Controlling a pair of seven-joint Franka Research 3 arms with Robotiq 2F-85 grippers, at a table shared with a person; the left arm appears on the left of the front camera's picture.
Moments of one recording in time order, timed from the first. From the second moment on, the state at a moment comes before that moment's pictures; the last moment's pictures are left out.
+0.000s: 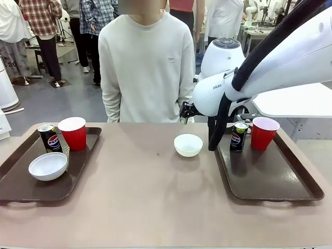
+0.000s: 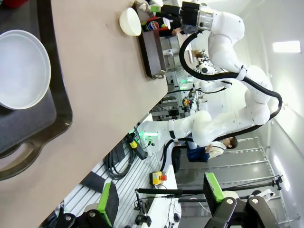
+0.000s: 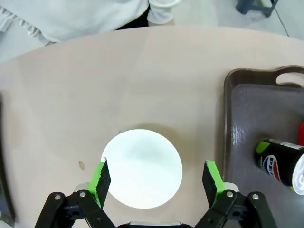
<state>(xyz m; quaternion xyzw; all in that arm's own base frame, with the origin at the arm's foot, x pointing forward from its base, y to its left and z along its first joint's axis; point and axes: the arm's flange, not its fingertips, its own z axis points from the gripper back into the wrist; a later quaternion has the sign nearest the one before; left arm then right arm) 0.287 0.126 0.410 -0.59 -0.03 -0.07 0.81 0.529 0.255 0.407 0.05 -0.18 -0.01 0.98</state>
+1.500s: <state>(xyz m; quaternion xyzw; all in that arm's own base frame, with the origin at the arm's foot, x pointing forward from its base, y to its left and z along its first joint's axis) 0.287 0.126 0.410 -0.59 -0.03 -0.06 0.81 0.550 0.221 0.334 0.04 -0.06 -0.03 1.00</state>
